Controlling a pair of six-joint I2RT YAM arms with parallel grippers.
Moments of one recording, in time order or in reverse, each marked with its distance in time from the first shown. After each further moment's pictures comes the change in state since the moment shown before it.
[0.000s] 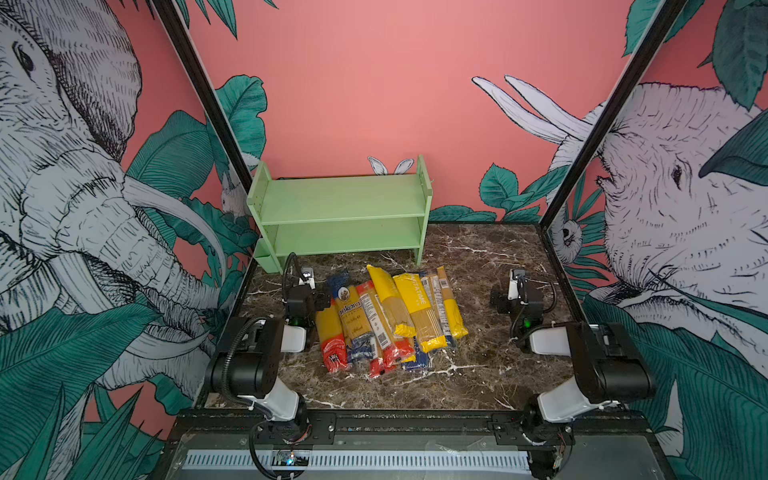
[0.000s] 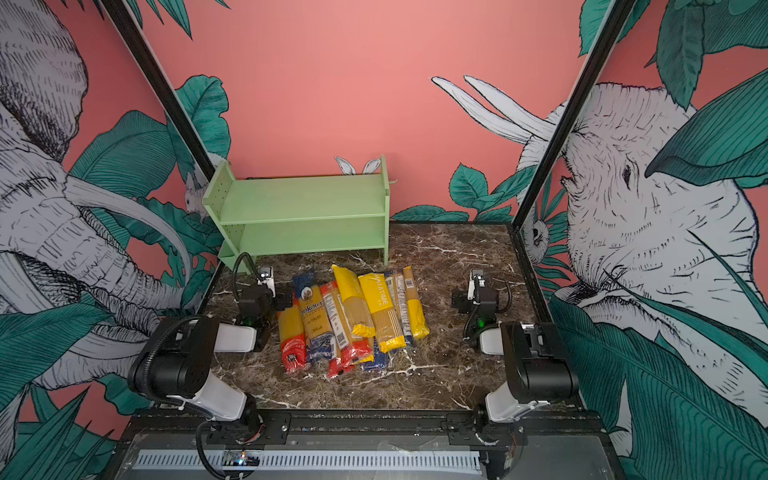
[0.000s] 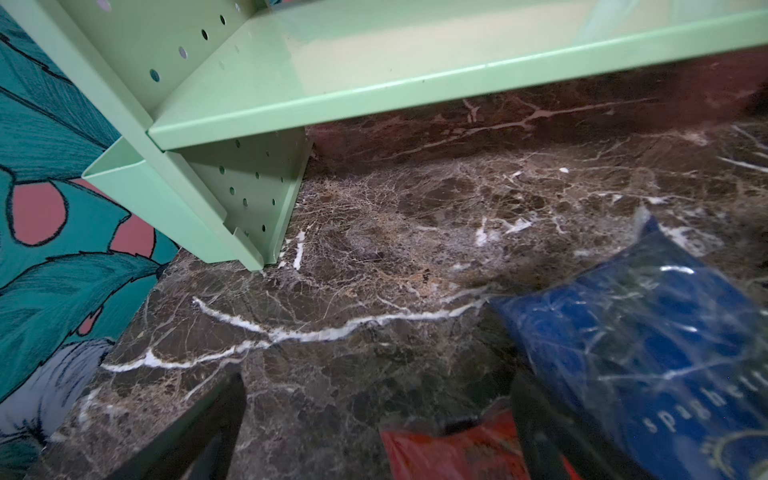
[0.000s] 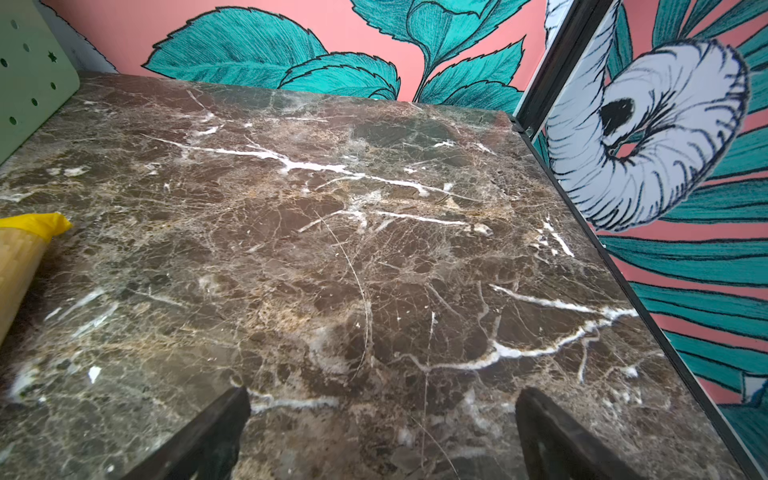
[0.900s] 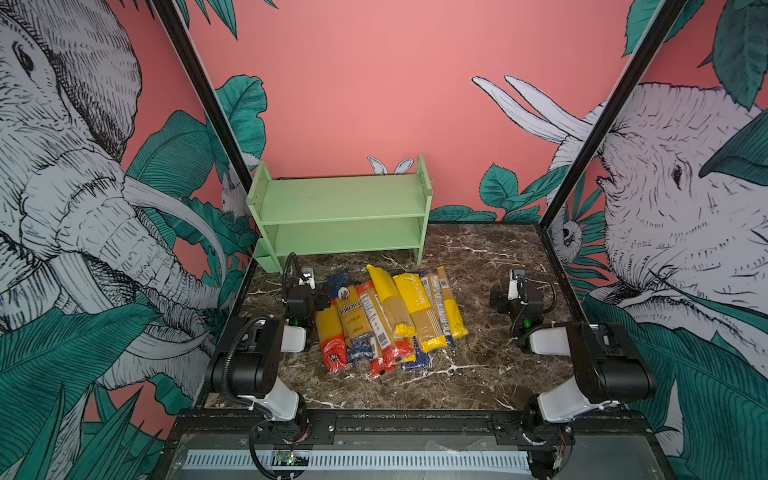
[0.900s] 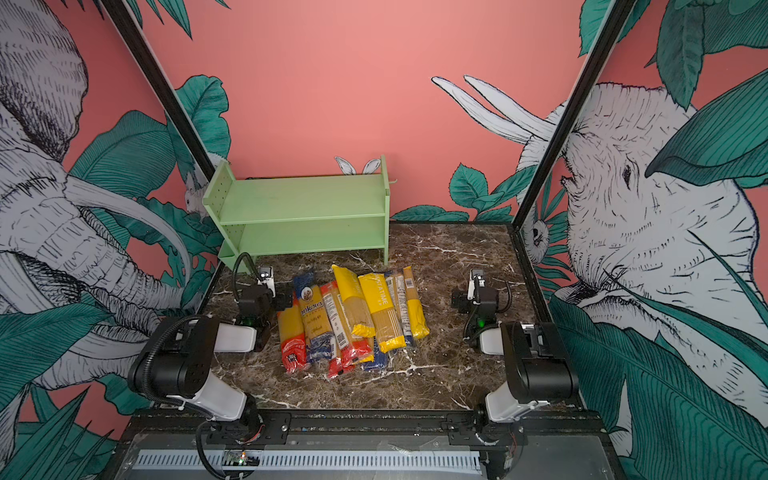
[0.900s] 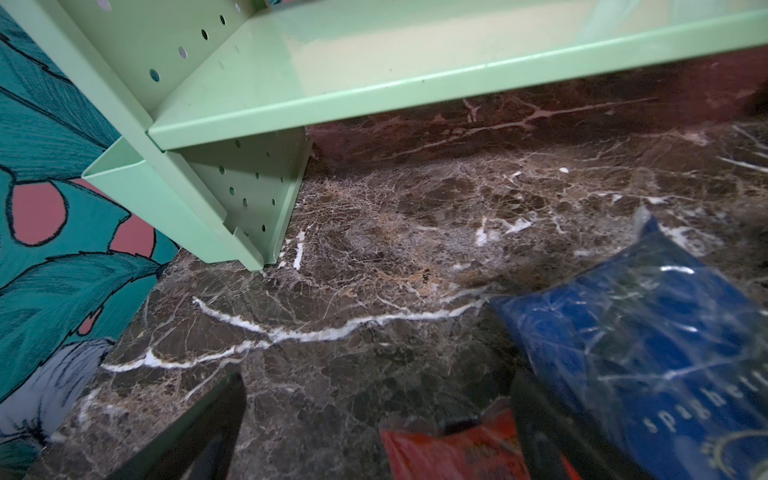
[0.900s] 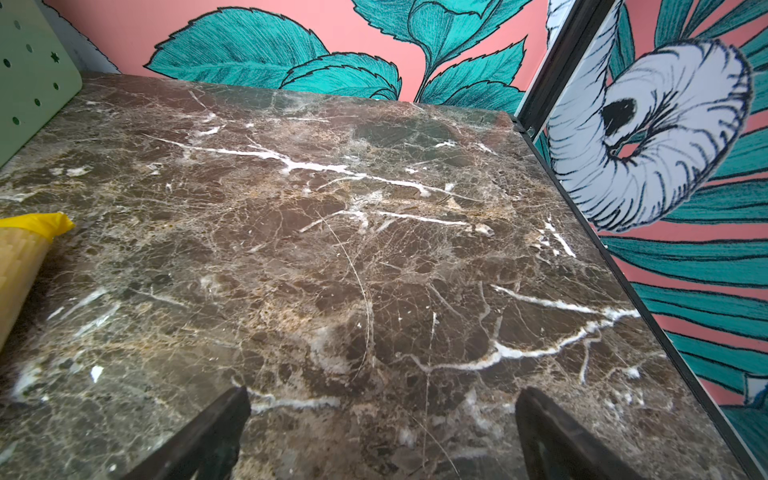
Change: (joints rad) left arm 0.000 0.000 0.000 0.000 0.000 0.000; right arm 0.000 0.000 0.000 0.000 -0.003 0.000
